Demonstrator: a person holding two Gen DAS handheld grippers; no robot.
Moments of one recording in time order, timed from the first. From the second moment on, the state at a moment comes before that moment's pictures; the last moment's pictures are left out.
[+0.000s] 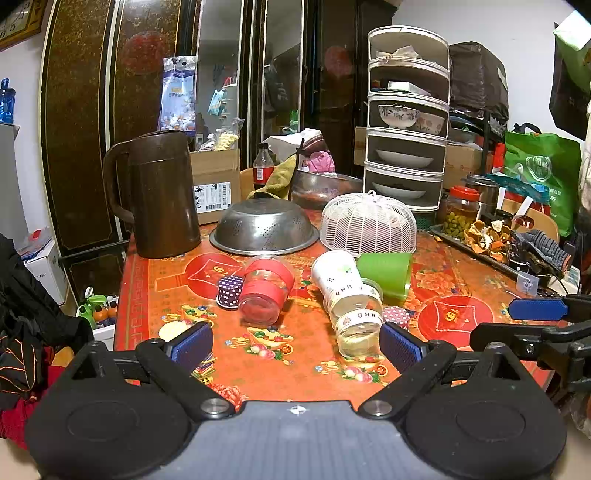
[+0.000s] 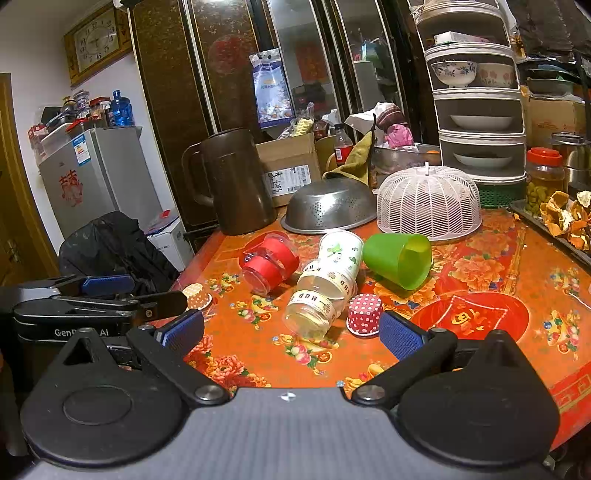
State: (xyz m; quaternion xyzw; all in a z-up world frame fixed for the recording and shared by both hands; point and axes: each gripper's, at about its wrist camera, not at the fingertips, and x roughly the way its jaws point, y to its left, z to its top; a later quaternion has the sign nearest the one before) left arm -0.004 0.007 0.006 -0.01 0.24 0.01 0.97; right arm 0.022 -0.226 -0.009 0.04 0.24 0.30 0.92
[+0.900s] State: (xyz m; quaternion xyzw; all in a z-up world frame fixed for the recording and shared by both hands) left arm 0.007 0.014 0.002 0.00 0.25 0.01 0.97; right arm 0.061 -0.212 0.006 0.05 0.29 0.28 0.91
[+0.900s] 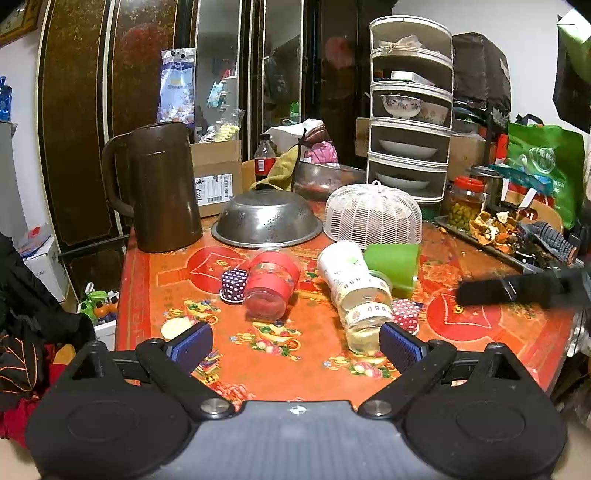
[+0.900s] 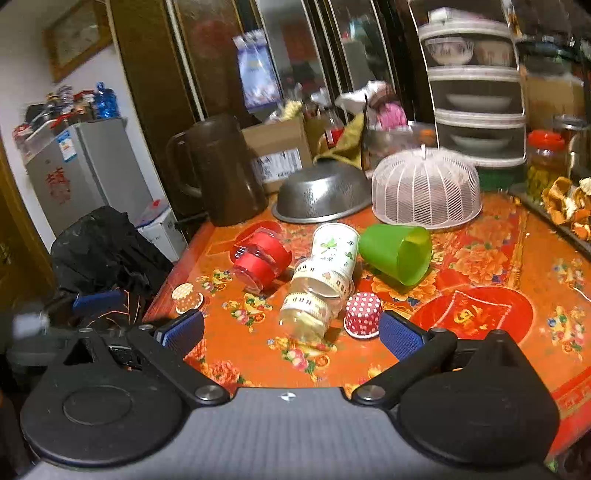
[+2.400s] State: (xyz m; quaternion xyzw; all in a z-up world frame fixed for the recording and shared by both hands) left arm 0.000 0.090 -0.009 -0.12 0.26 0.01 0.96; right arm 0.248 -0.103 0.000 0.00 0.47 0.21 0.86
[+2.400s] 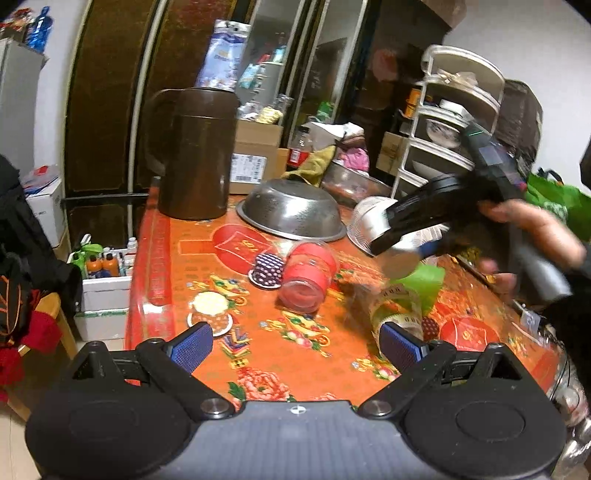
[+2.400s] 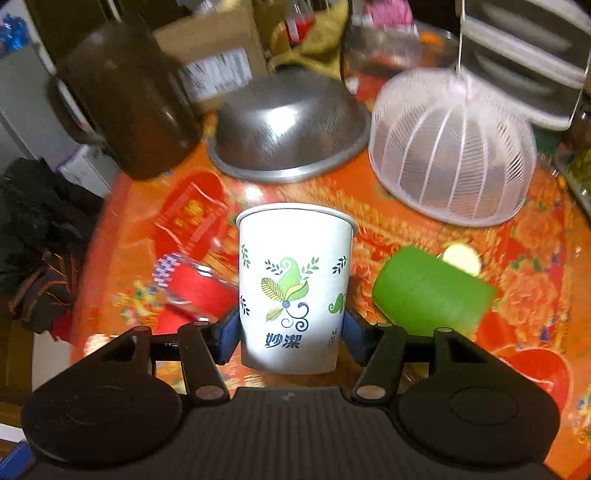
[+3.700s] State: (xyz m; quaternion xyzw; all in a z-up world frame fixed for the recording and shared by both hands) left arm 0.028 0.060 -0.053 -0.28 0.47 -0.10 0.83; right arm 0.019 -0.119 -0.062 0.00 0.49 0.29 0.82
